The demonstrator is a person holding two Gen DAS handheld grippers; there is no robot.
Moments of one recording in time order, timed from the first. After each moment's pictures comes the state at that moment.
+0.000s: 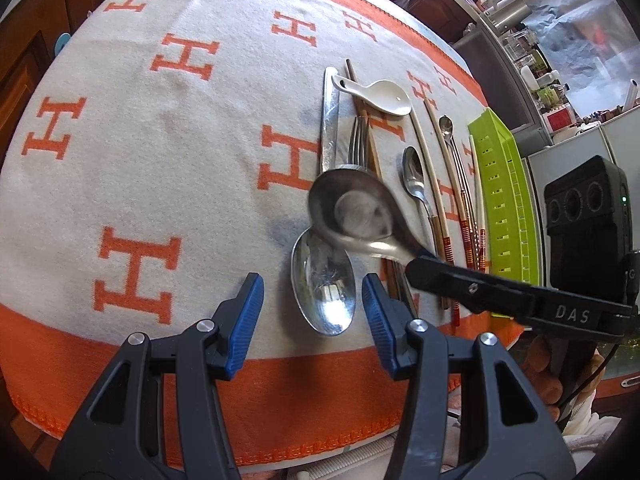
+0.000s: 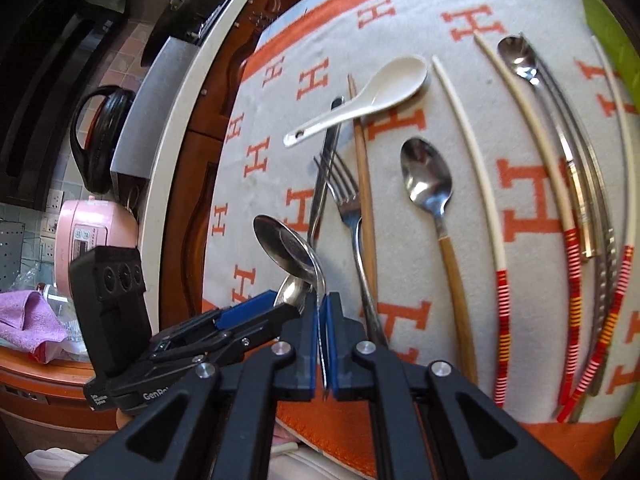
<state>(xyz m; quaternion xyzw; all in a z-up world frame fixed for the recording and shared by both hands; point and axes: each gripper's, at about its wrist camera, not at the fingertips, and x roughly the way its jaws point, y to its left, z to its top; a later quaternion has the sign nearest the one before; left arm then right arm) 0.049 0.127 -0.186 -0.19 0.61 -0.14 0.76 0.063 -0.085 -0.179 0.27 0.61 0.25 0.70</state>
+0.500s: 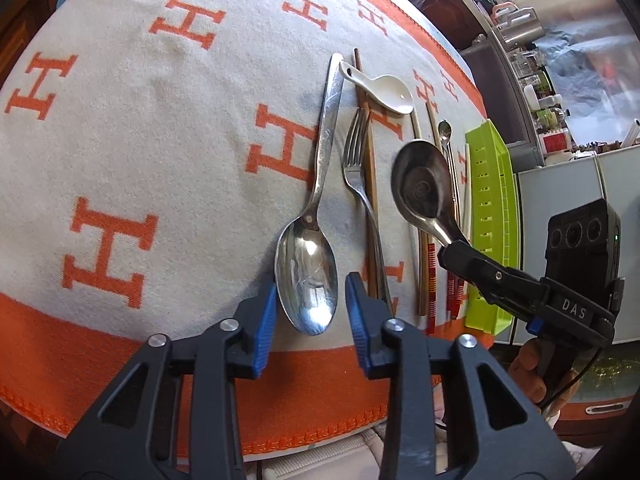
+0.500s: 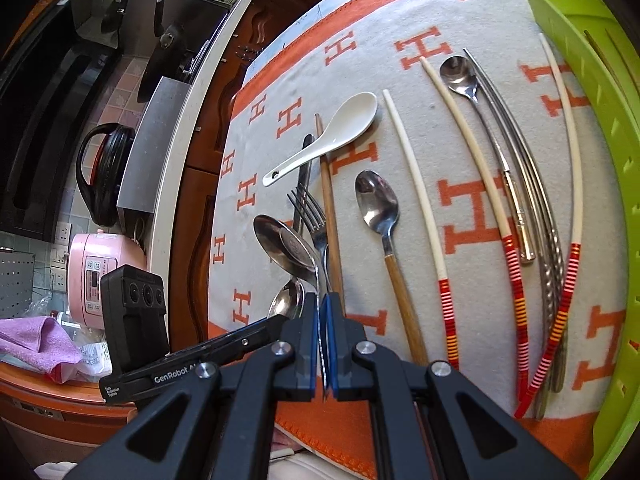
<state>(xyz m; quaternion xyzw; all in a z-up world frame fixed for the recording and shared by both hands) 0.056 0.128 -0.198 -0.25 0.63 -0.13 0.73 0.062 -0.122 -0.175 0.31 0.59 0.23 0.71</state>
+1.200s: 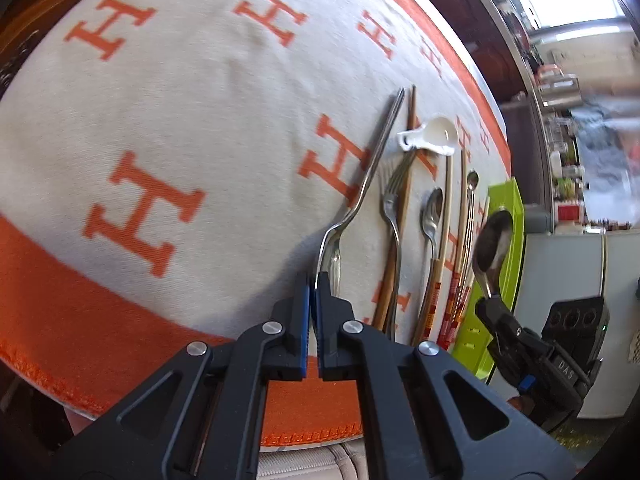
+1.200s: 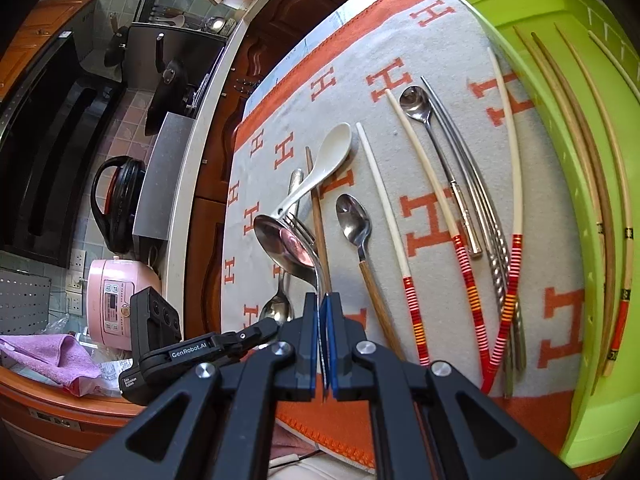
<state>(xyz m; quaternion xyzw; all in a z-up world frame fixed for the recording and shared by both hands) 0.054 0.140 -0.207 -0.34 0.62 -0.04 0.71 0.044 -0.163 -0.163 0.35 0.55 0.21 0.72</state>
